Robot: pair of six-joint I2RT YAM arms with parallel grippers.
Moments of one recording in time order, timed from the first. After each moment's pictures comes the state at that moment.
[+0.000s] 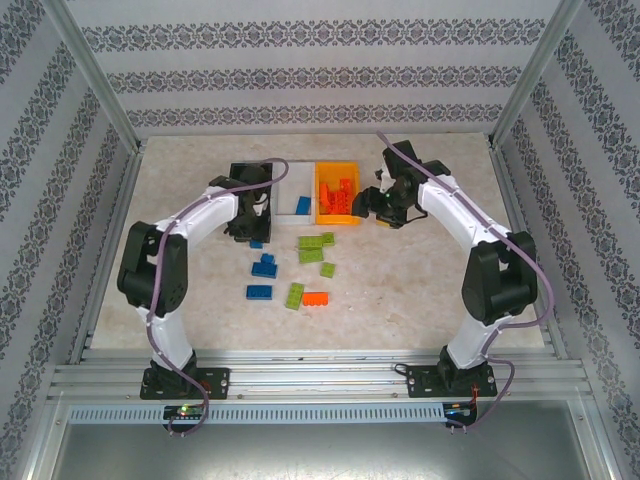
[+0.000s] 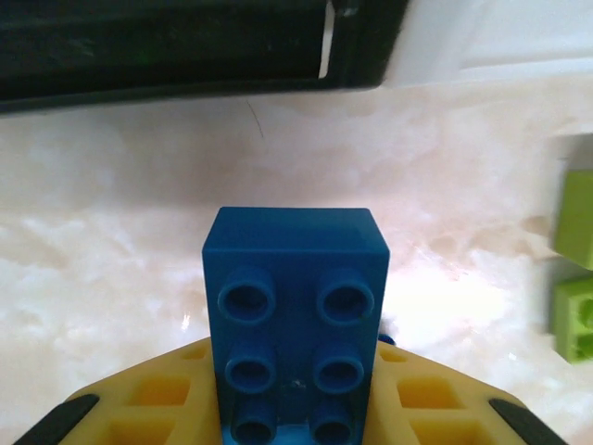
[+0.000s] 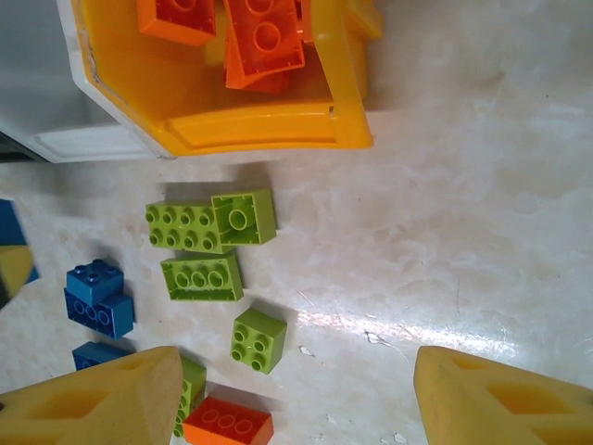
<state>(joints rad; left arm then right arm) -0.33 1.82 1.40 -0.94 0.03 -0.32 0.30 1.74 1.45 -0.91 -0.36 0.49</state>
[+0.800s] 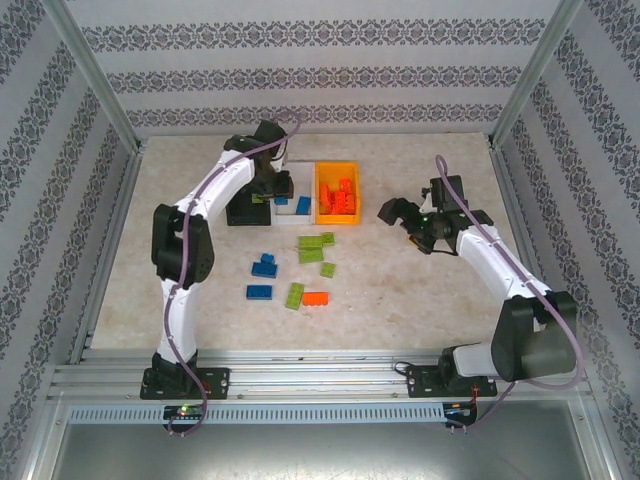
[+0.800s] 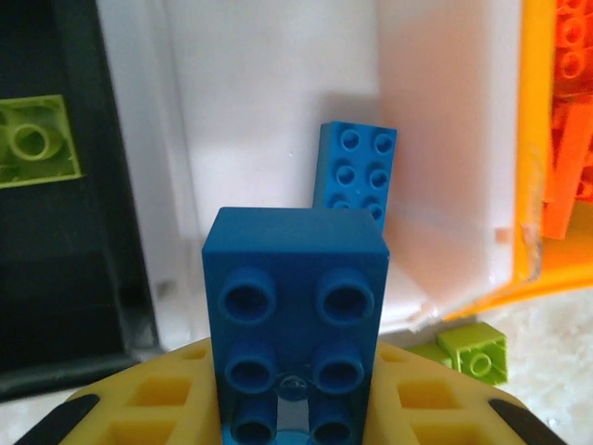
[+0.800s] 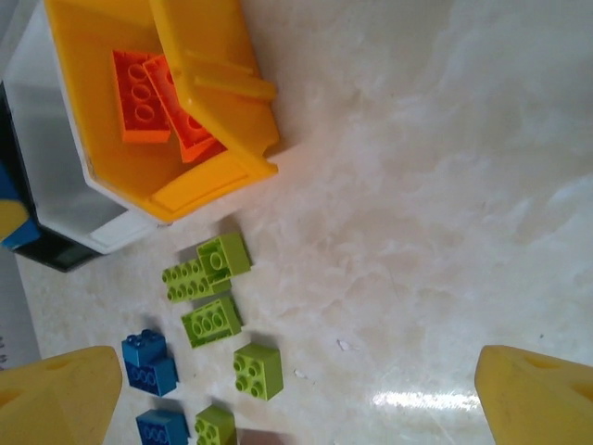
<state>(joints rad) -0.33 2.20 2.05 -1.09 0.14 -0.33 0.12 1.36 0.95 -0.55 -0.43 0.73</state>
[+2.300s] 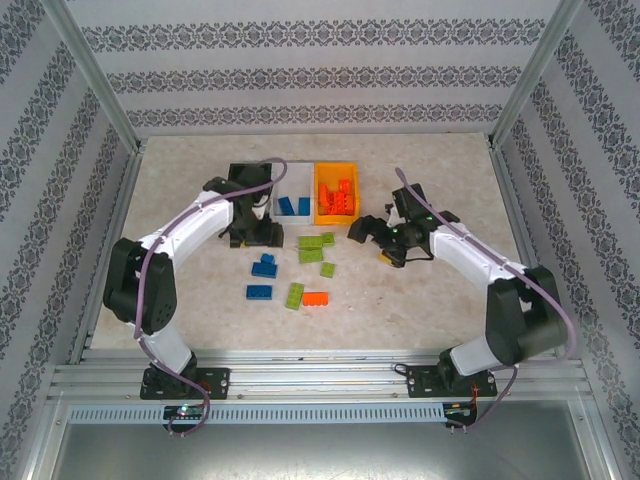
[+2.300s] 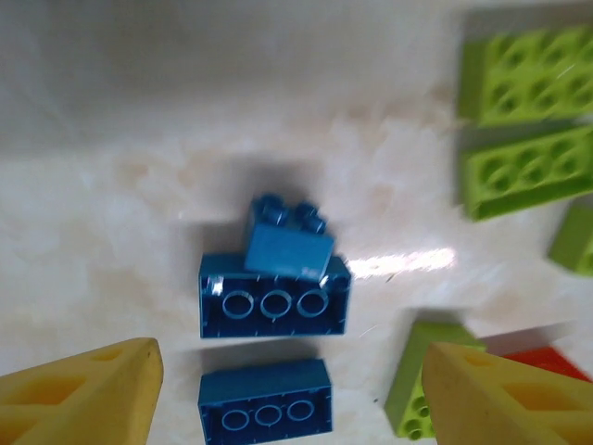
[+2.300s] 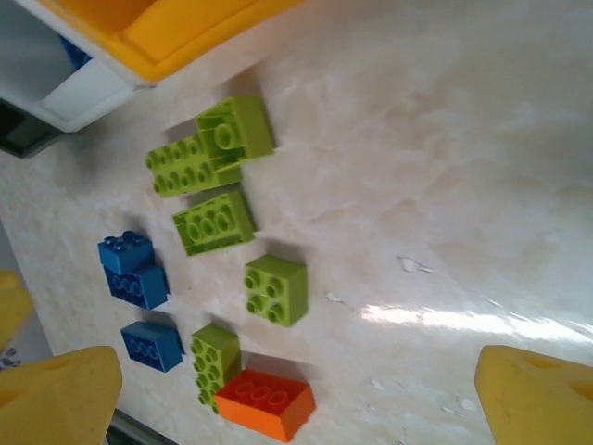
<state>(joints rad) -0.39 1.72 1.31 -1.01 0.12 -0.38 0.34 1.52 1.00 -0.55 -0.47 0.76</state>
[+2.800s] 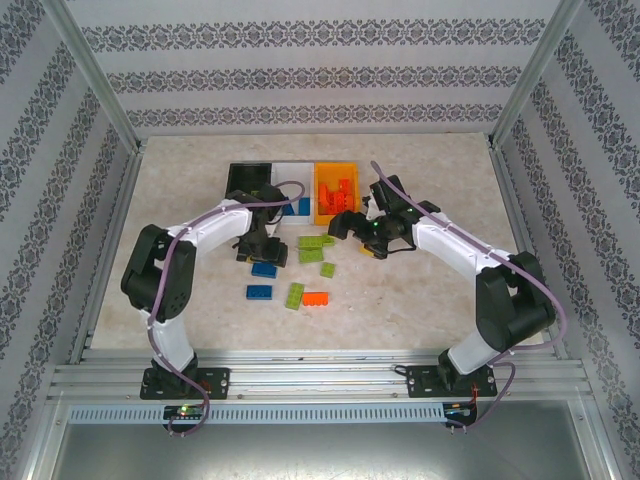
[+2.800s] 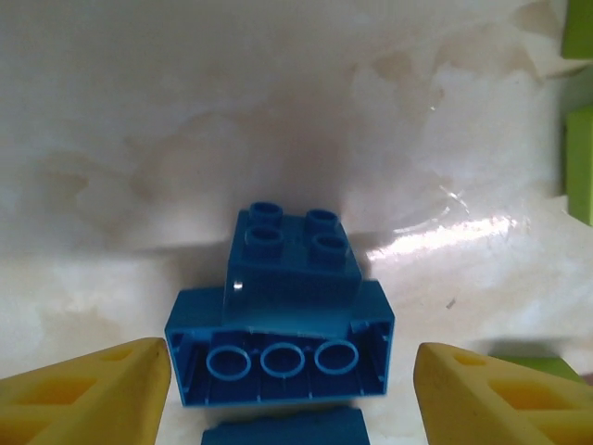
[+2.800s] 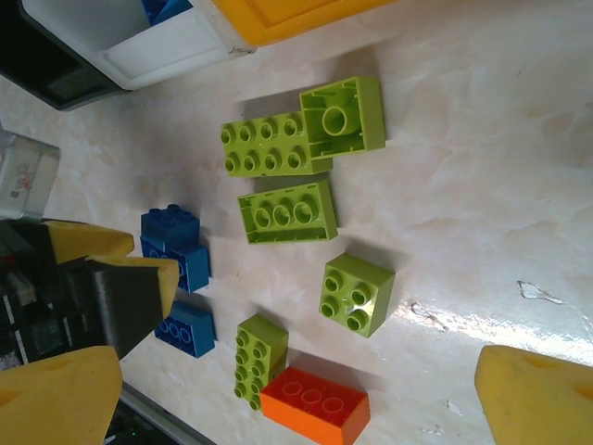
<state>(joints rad) -0.44 1.85 1.30 -0.97 0.05 -0.31 0.42 1.57 1.09 -0.55 -0.48 0.75</state>
